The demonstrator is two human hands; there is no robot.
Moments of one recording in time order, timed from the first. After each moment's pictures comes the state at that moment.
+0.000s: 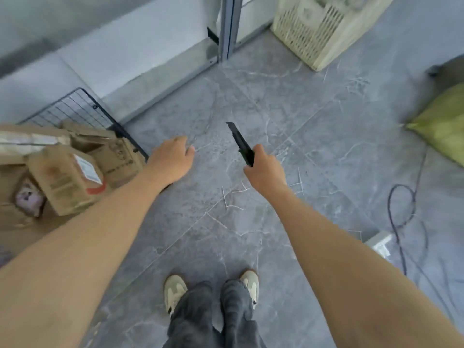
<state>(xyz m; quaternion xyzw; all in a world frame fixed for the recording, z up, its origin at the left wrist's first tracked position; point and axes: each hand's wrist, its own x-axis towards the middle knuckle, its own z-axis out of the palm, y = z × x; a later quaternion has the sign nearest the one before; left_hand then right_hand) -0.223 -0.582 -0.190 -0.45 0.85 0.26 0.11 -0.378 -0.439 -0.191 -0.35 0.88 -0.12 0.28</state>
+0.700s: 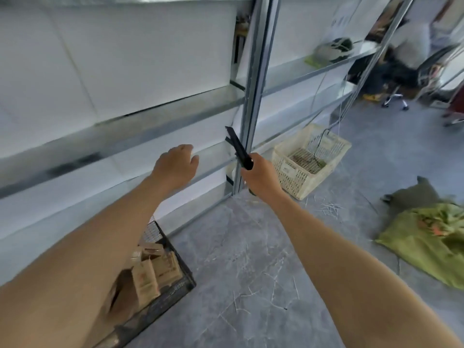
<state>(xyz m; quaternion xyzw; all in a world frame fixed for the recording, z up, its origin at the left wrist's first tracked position) -0.206 -0.663 0.310 -0.43 0.89 0.12 -0.10 -0.371 -0.541 0.298 -0.42 0.82 -0.34 0.18</state>
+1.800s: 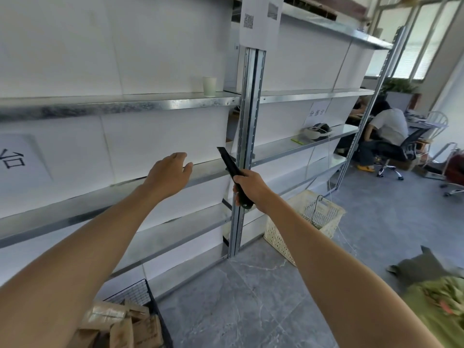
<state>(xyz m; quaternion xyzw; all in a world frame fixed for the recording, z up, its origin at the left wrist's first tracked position) -0.230 -0.586 0.468 -0.45 0.87 0.05 -0.22 -0.413 -0.487 0.448 -0.40 0.66 -0.52 0.38</state>
